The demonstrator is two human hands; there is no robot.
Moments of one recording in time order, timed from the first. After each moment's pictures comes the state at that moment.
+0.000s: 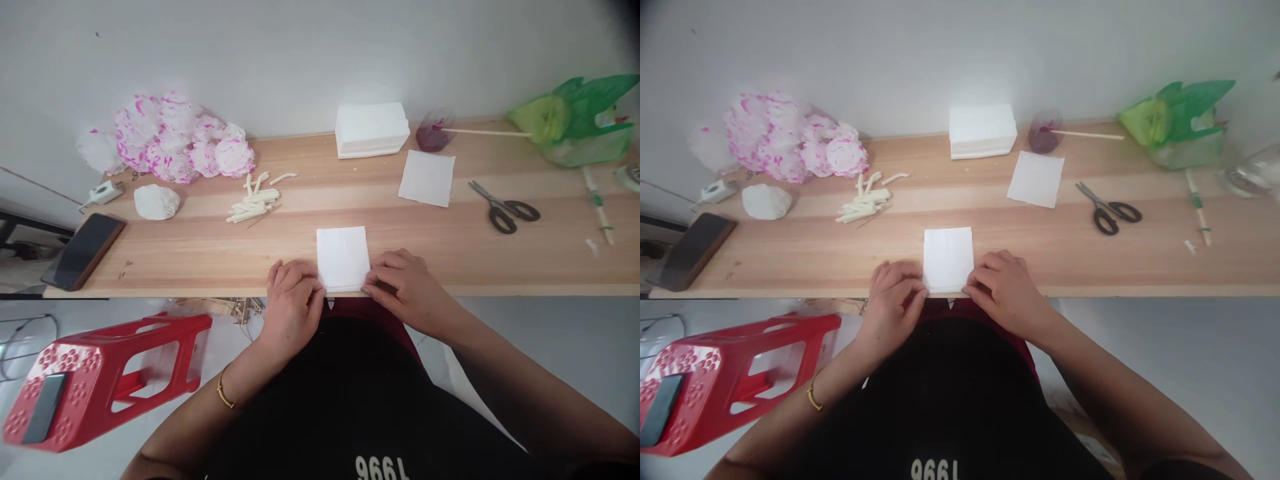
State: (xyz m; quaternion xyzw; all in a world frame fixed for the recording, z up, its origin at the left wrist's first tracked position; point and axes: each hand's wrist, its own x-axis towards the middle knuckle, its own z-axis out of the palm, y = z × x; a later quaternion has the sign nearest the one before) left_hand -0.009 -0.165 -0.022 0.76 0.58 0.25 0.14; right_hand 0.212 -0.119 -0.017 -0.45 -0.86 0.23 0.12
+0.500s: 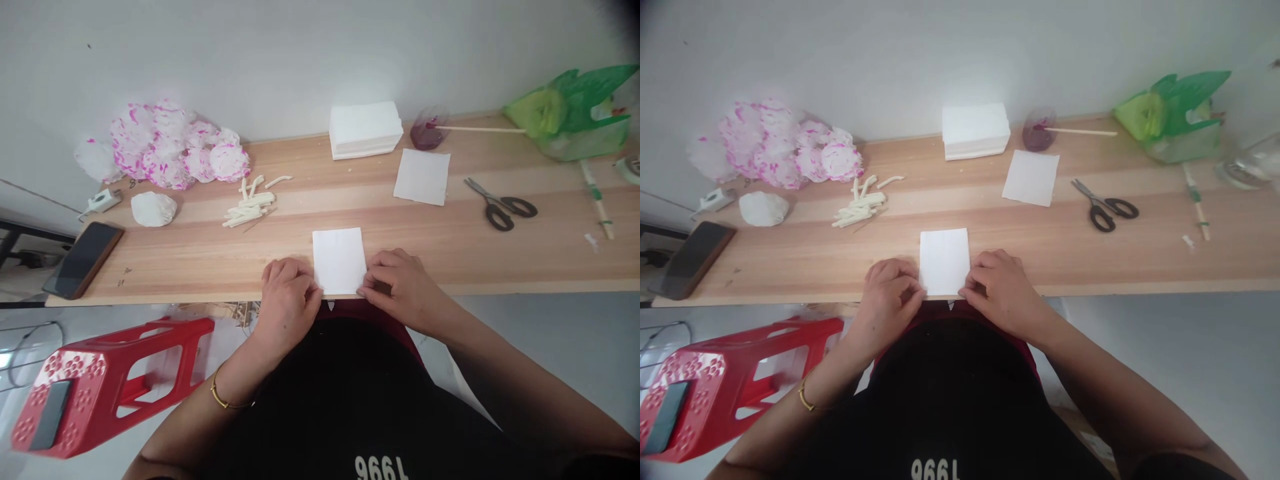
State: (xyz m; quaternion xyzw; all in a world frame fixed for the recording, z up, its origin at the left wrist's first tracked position) left_hand -0.010 -0.150 -0.013 0.77 0.58 0.22 0.14; right_hand 0.211 -0.115 -0.019 -0.45 -0.85 0.23 0.15
